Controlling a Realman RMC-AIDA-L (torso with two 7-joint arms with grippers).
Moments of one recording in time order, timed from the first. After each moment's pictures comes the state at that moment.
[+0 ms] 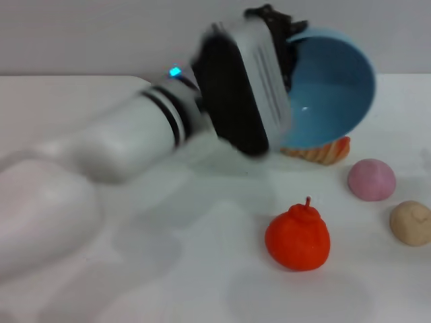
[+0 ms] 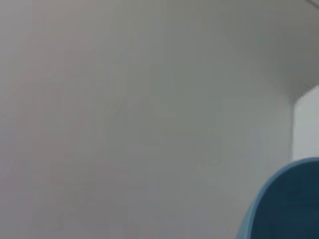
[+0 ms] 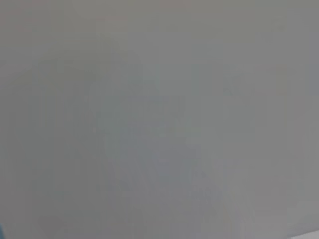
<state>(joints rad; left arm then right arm) -0.42 -2.07 2.11 1.36 2.43 0.05 -1.86 0.25 2.07 -0.55 -0.38 -1.29 -1.24 1.08</state>
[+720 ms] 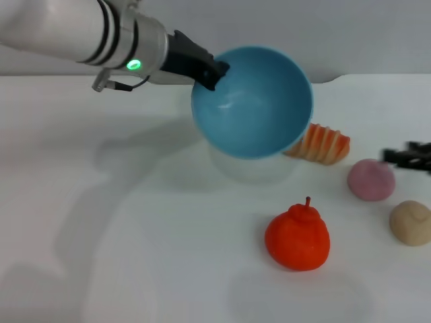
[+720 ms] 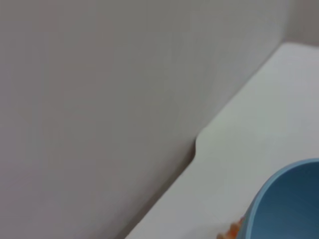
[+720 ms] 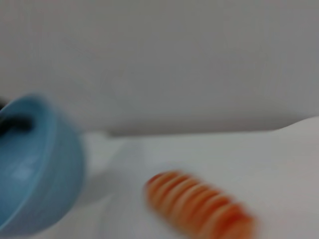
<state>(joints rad) -0.76 -2.06 1.45 1.14 2.34 0.99 -2.37 0.41 2.04 -0.58 -0.87 -2.13 -1.42 1.87</state>
